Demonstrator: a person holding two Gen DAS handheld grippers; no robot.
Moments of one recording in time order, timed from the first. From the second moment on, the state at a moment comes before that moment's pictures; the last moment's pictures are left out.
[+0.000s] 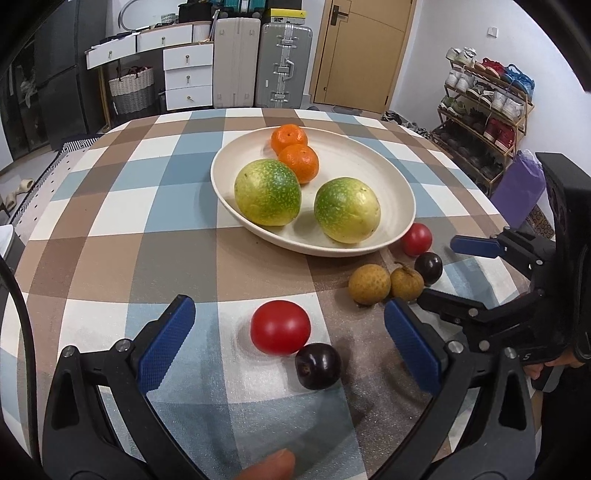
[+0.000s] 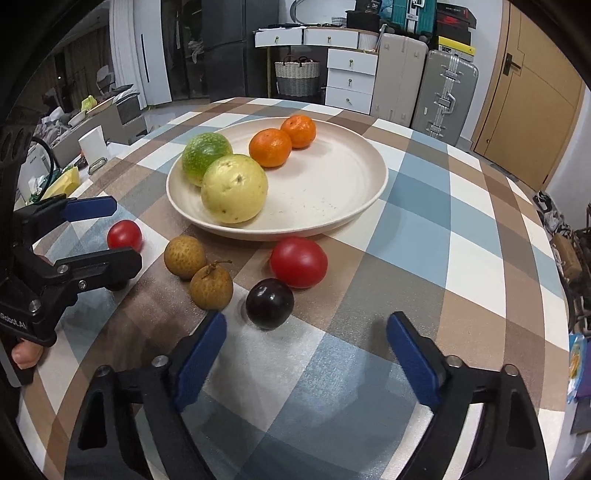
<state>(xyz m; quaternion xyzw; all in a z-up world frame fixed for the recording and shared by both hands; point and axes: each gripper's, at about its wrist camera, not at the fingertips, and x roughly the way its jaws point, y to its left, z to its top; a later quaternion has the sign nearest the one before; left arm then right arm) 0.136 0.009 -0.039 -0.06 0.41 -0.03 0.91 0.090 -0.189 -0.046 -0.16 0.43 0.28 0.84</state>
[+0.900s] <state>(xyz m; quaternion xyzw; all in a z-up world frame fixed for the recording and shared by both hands) 0.139 0.004 -0.046 -0.07 0.43 -0.08 0.90 0.081 -0.182 -0.040 -0.15 0.42 0.33 0.83</state>
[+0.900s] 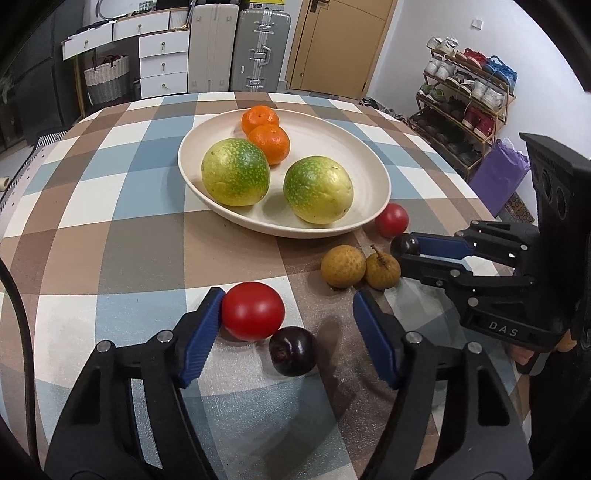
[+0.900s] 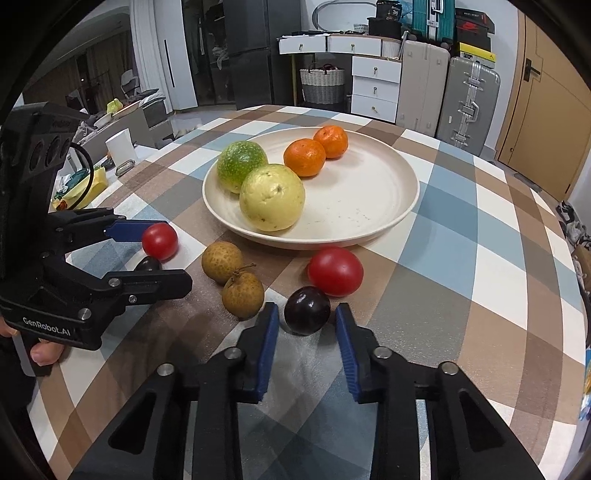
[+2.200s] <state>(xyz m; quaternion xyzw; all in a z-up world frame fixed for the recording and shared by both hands) 0.126 0.020 -0.024 -0.10 0.36 -0.07 0.92 0.078 -0.196 -0.018 -0.11 0.37 0.34 0.85</state>
